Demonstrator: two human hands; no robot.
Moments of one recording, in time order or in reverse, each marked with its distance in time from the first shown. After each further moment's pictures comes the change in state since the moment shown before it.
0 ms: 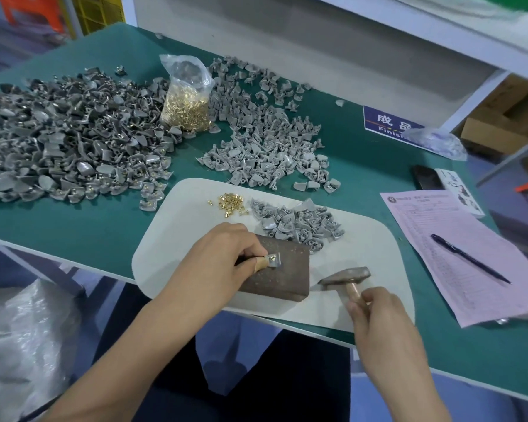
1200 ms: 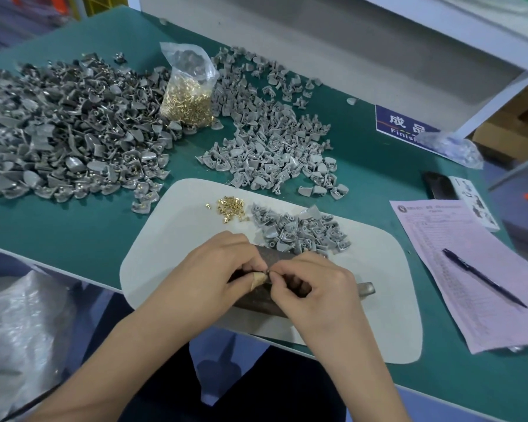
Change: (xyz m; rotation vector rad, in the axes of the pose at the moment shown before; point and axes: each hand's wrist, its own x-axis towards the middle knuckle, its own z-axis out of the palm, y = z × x) left_hand 0.004 -0.002 -0.009 -0.028 -0.104 0.057; right_hand 0.034 -0.096 0.002 0.408 0.079 -0.648
